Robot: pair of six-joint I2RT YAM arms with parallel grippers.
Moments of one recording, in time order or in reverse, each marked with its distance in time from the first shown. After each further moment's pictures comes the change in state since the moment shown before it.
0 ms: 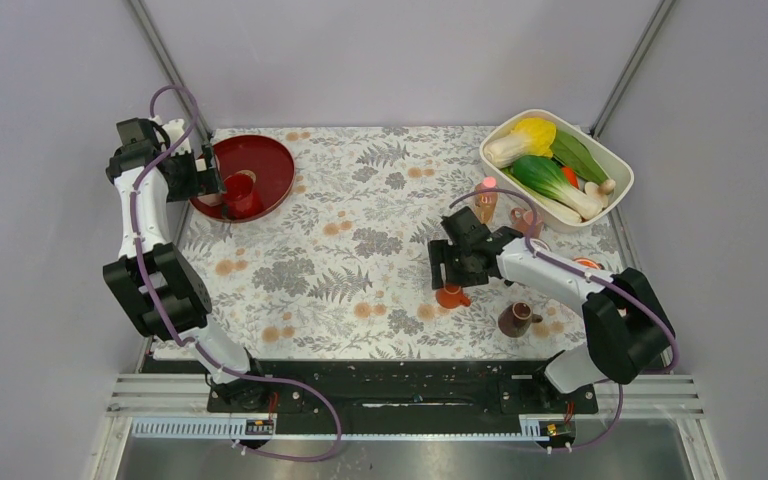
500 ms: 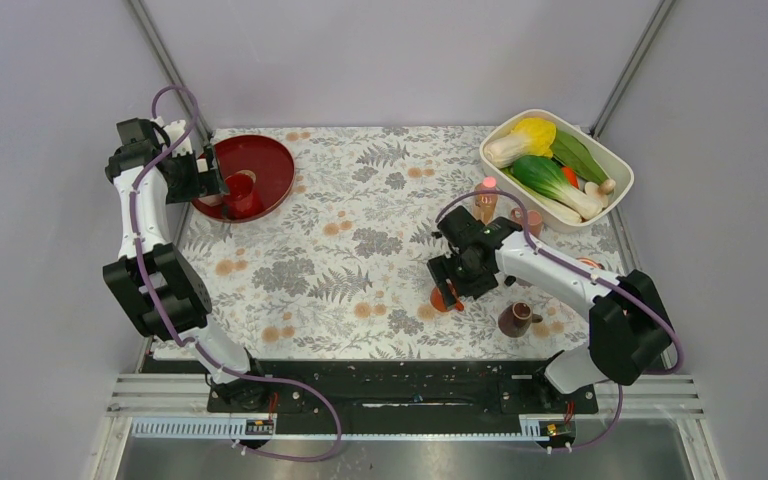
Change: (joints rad) left arm 0.000 0.000 0.011 -0.042 0.038 0.005; right arm 0.066 0.000 0.142 -0.359 -0.109 -0.218
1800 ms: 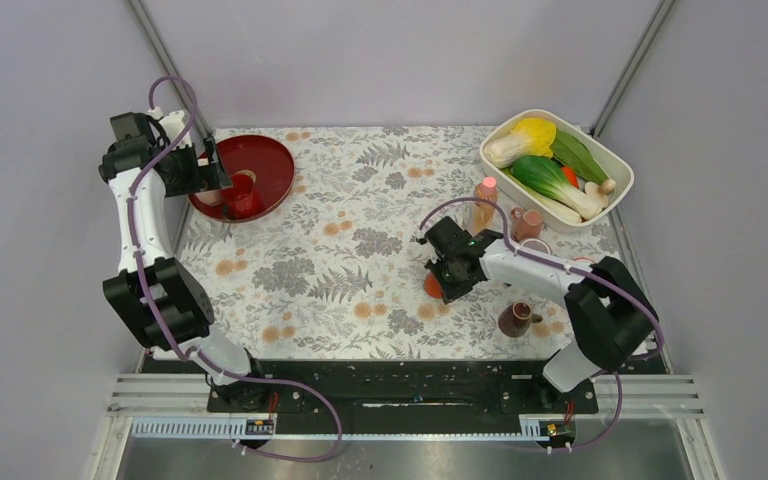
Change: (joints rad) left arm -0.011 -0.067 0.018 -0.021 0.066 0.003; right arm 0.048 0.112 -0.090 0.246 0.084 -0.105
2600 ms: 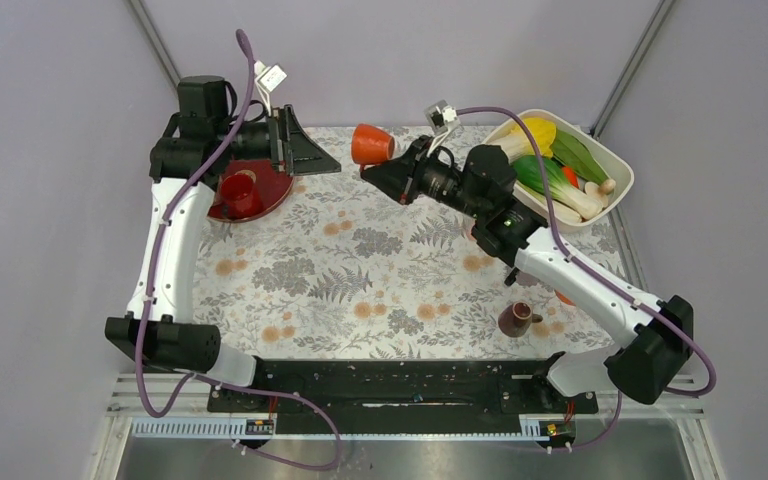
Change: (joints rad) left arm -0.488 -0.177 0.160 0.012 0.754 -0.411; right arm 0.010 -0.233 0.300 0.865 -0.333 0.358
